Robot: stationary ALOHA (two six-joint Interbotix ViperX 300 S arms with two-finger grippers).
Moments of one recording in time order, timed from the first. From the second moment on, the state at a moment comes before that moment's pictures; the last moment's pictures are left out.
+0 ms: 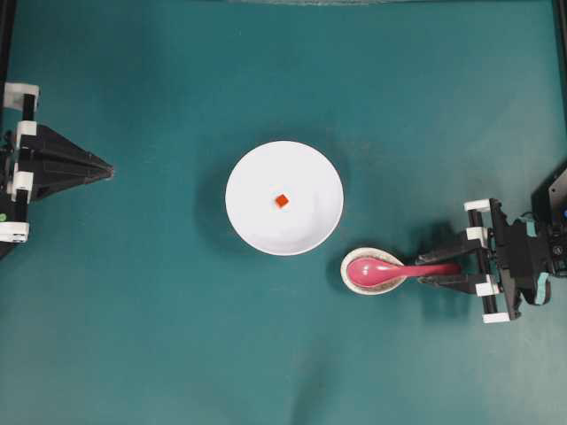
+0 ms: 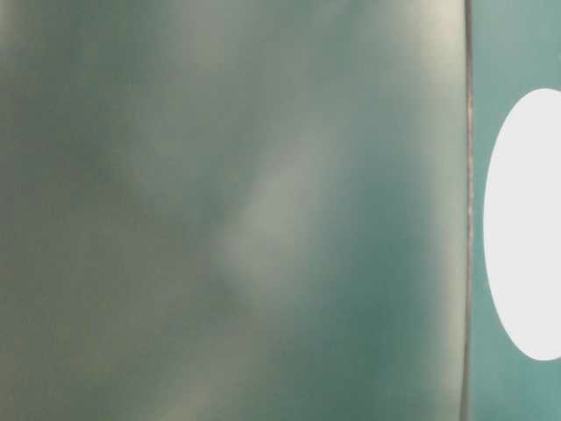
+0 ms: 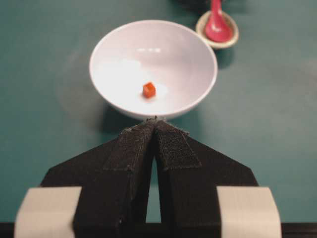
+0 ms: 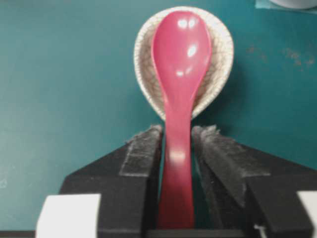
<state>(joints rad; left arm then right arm) 0.04 -0.96 1.12 0.01 0.21 -0.02 0.51 0.07 1.38 0.47 -1.04 -0.06</state>
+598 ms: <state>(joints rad) 0.04 -0.96 1.12 0.01 0.21 -0.02 0.51 0.07 1.38 0.47 -1.04 -0.06</state>
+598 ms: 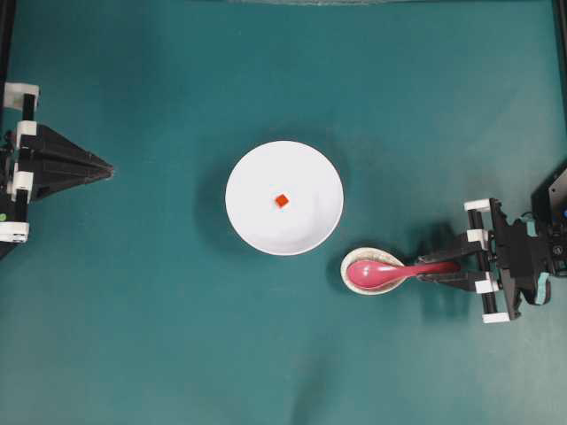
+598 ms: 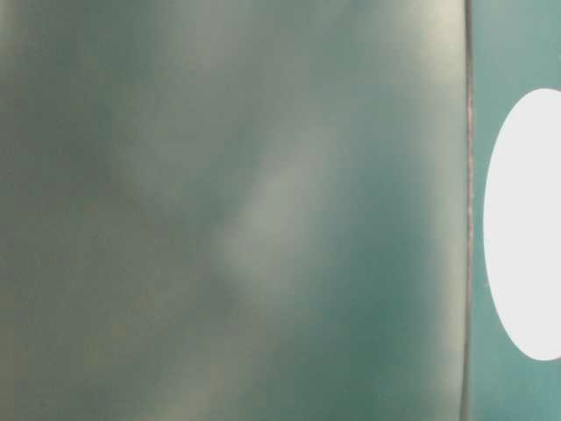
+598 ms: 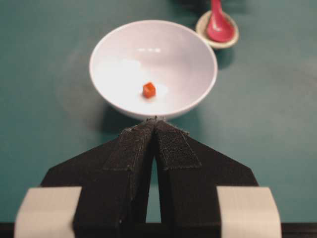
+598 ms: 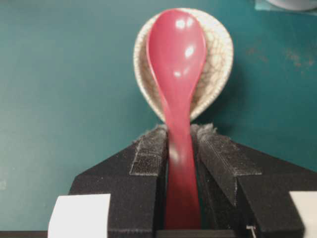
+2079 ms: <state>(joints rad) 0.04 -0.96 1.13 0.01 0.21 -0.02 0.05 -0.54 0.98 0.47 -0.09 -0.37</state>
